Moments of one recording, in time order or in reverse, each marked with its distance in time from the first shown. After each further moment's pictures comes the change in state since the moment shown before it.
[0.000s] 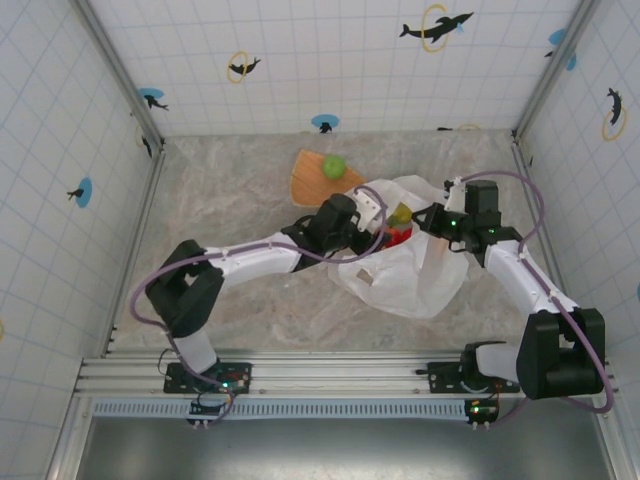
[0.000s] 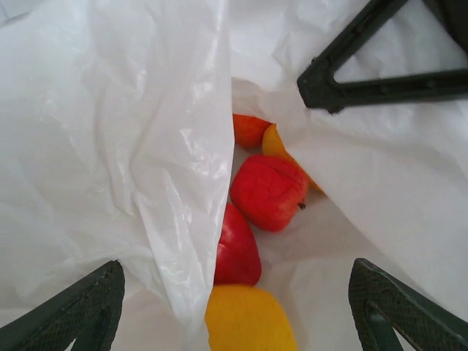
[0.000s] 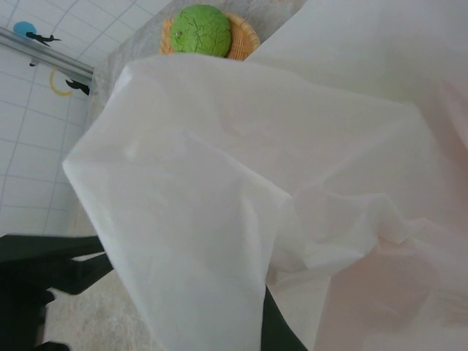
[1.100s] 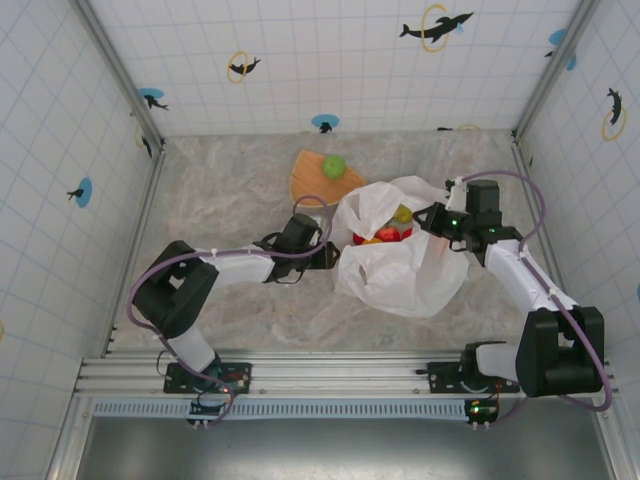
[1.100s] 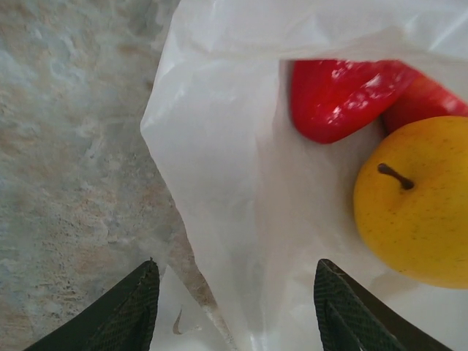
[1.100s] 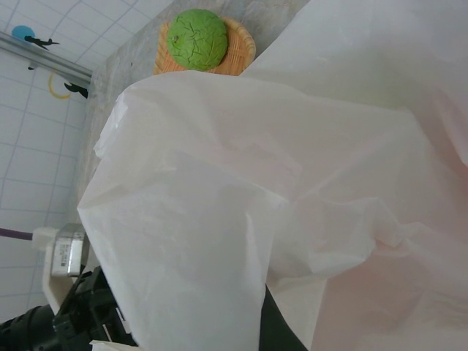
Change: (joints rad) left arm 0.168 -0.023 -0.301 -0.024 0.030 -0.549; right arm -0.009 0.009 0.000 0.009 -0.004 -0.002
